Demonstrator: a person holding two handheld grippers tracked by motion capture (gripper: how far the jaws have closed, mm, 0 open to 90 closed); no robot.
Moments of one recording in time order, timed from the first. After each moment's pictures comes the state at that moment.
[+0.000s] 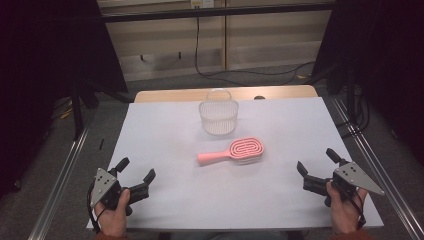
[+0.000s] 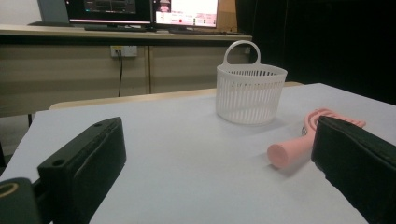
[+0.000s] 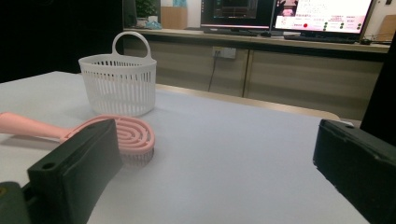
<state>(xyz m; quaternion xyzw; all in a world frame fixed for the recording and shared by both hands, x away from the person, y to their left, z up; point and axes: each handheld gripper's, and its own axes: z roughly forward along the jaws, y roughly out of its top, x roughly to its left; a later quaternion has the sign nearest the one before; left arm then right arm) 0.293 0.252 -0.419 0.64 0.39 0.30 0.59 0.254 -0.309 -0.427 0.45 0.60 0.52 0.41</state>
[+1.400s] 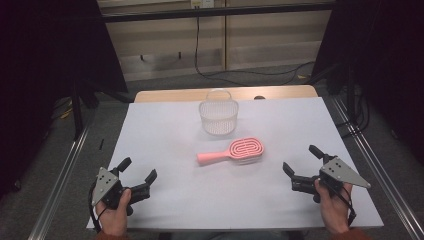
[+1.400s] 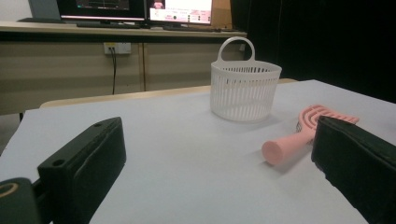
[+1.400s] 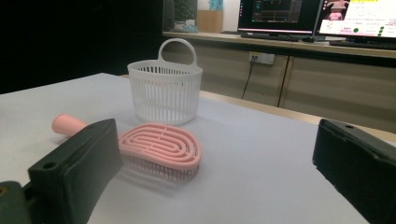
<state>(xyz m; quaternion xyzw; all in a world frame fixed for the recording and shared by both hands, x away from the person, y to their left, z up) 0.294 0.248 -0.420 0.65 0.37 0.30 0.58 0.267 -0.283 -0.420 0.40 0.63 0.55 0.37</state>
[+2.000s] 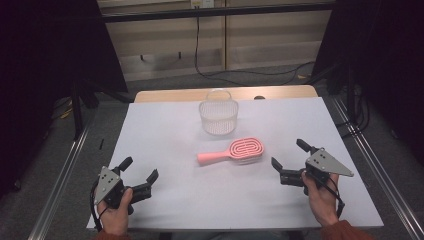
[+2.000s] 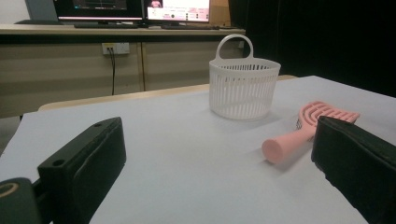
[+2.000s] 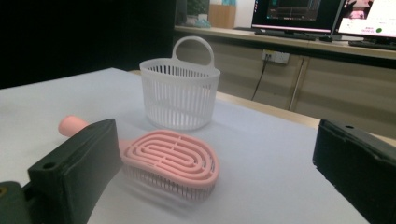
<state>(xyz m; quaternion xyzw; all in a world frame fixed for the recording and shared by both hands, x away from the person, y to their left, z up) 0.296 0.246 -0.419 0.66 0.37 0.30 0.58 0.291 -0.259 -0.416 0.38 0.65 0.55 0.36</state>
